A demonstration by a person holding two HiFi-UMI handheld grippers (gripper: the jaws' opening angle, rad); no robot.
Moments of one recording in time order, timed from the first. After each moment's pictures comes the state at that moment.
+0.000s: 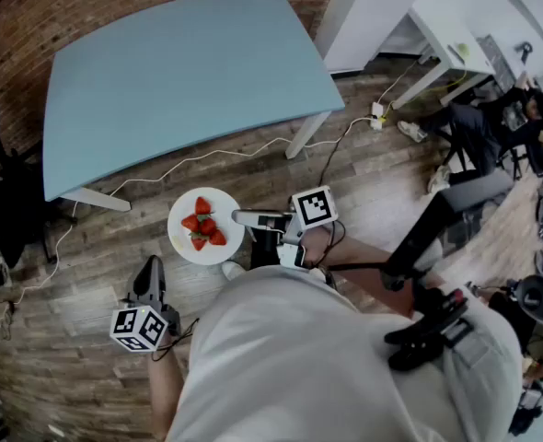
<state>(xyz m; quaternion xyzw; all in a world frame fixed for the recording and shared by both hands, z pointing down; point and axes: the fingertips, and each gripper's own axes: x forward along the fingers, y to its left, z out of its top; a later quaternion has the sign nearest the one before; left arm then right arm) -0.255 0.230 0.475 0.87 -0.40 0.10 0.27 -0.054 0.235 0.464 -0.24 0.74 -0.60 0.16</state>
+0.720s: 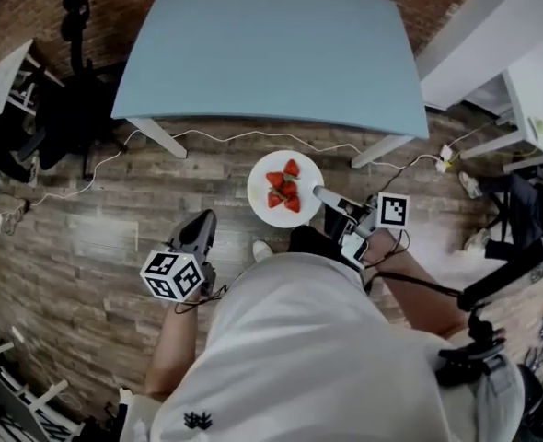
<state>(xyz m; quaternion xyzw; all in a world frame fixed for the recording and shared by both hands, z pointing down) -0.276 0.247 0.483 0.85 -0.42 0.07 0.30 -0.043 0.238 0.476 -0.27 0.72 -0.62 0.17</state>
